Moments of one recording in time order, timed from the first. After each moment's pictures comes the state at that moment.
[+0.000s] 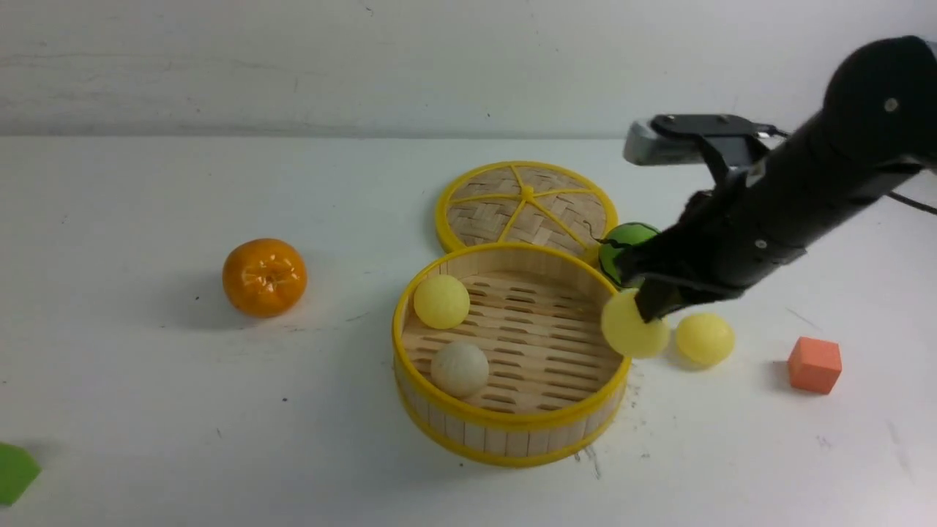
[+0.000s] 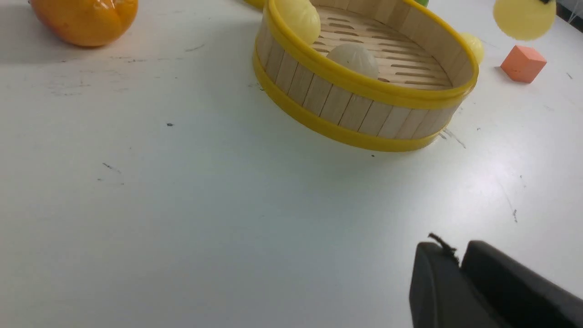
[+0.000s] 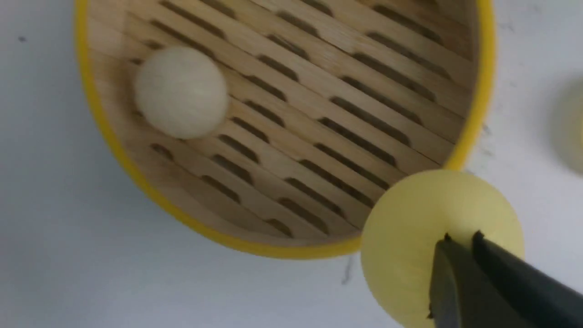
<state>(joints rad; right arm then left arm) 0.38 1.66 -1.38 0.30 0.89 -0.11 -0.56 0.22 -0.09 -0.09 0.26 -0.21</state>
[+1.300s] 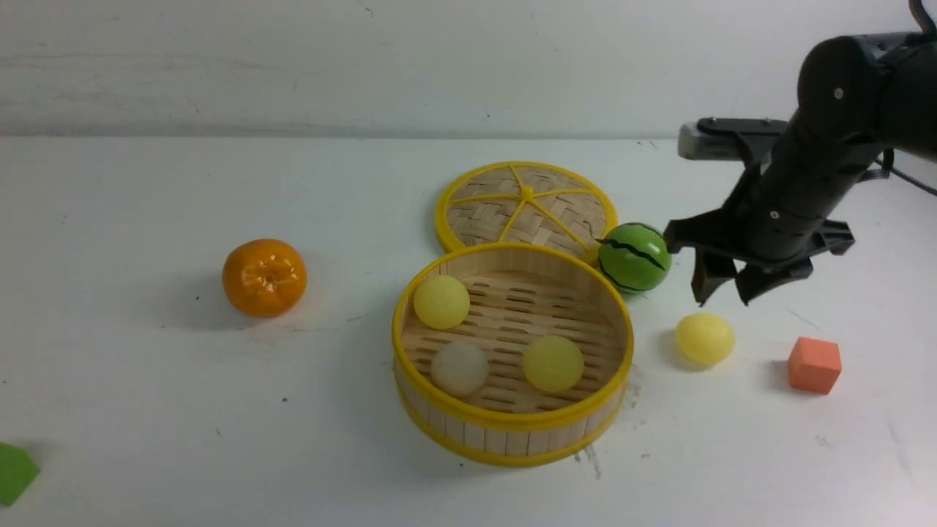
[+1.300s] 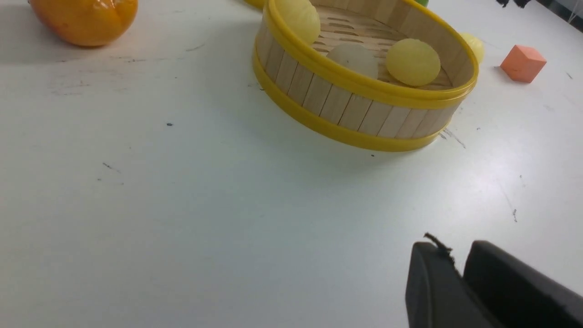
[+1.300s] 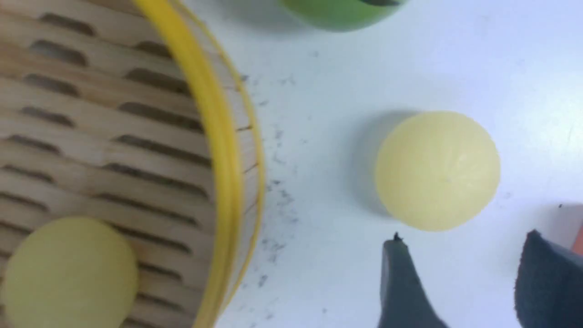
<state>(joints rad) 0.19 1.94 -1.59 0.09 0.99 0.12 -0.56 0.22 -0.09 -0.09 0.26 -0.21</state>
